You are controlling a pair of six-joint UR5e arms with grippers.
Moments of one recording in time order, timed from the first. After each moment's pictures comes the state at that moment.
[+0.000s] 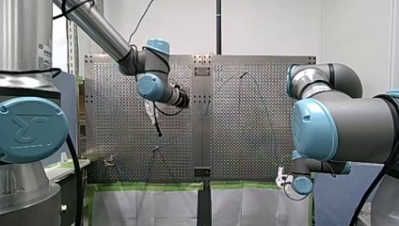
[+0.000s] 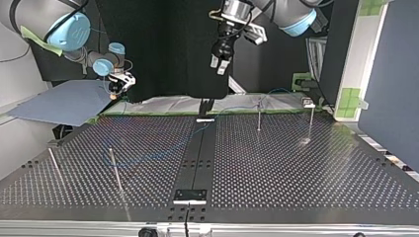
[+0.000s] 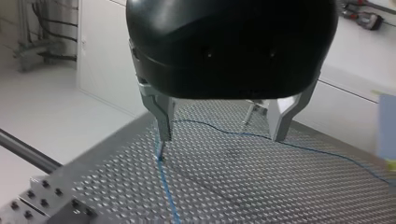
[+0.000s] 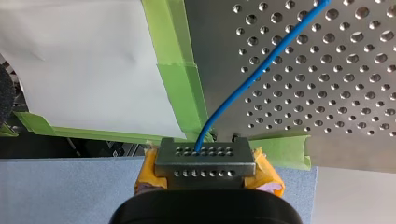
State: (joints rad) left arm -0.67 -1.60 -2.15 -2.63 -1.90 -2.07; right arm 1.62 -0.35 1.46 -0.80 1.58 1.66
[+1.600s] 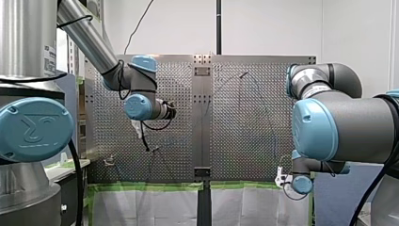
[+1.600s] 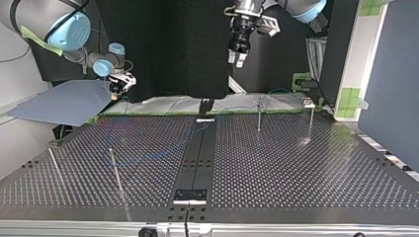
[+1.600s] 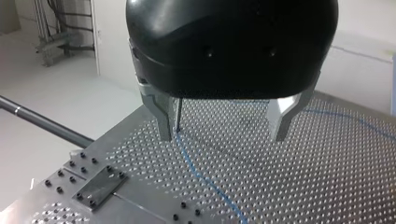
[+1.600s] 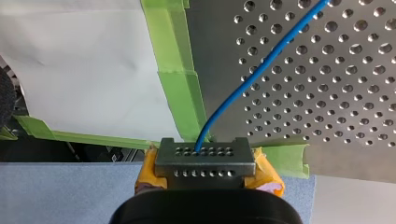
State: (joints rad) left arm -0.62 -1.60 -2.33 -2.37 -1.96 -2.03; right arm 1.62 -0.35 1.45 -0.79 1.56 1.65
